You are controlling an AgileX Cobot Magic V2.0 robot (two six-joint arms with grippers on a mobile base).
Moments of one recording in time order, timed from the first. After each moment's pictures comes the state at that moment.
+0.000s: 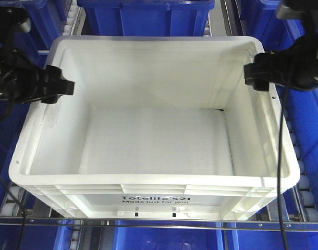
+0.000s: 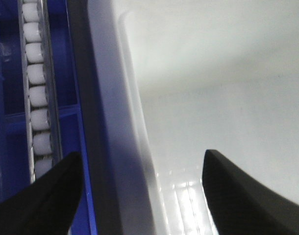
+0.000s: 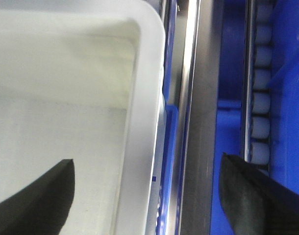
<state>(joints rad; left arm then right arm) -0.39 1.24 -1.06 0.18 0.74 -0.27 0.28 1.25 -1.10 -0.11 0.75 0.23</state>
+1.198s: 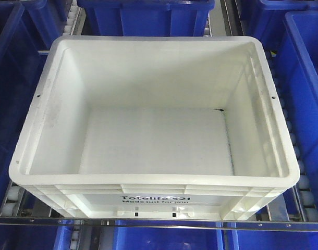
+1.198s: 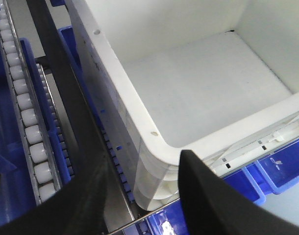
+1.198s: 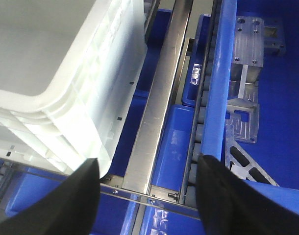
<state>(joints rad) -0.39 0.40 -0.66 -0.08 0.90 0.07 0.28 0.20 -0.67 -0.08 1.15 0.01</state>
